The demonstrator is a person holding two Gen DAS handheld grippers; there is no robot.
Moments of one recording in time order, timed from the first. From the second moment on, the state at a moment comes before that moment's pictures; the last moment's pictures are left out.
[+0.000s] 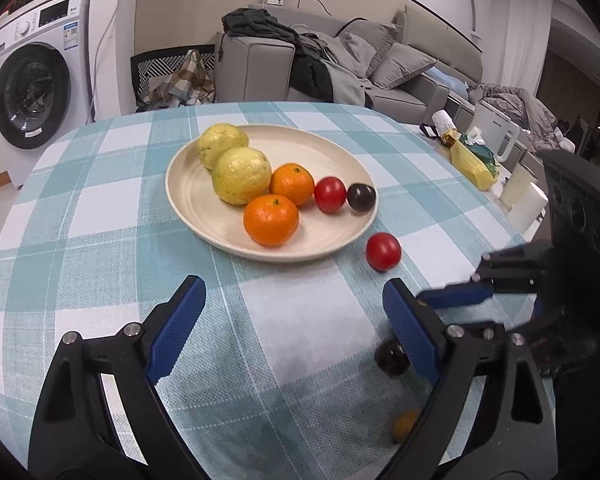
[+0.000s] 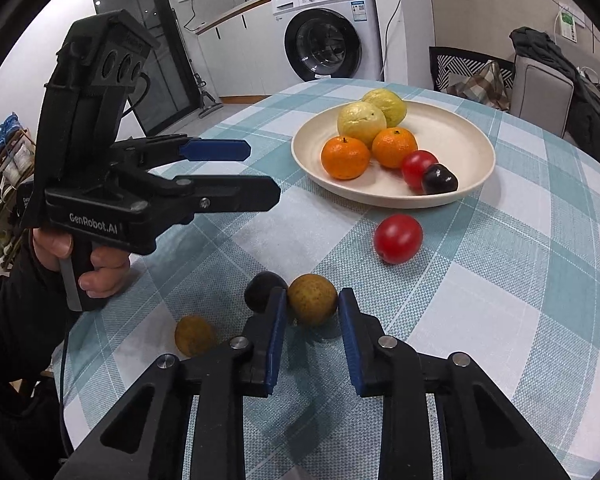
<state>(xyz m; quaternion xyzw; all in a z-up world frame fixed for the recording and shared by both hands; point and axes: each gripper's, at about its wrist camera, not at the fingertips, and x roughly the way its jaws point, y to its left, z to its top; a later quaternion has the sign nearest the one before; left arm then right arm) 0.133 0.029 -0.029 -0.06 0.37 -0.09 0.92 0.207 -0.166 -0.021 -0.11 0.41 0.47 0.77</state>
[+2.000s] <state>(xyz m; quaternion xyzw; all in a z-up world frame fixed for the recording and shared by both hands) 0.119 -0.015 -0.045 -0.01 0.41 -0.16 0.90 0.239 -0.171 -0.025 -0.07 0.43 0.42 0.80</state>
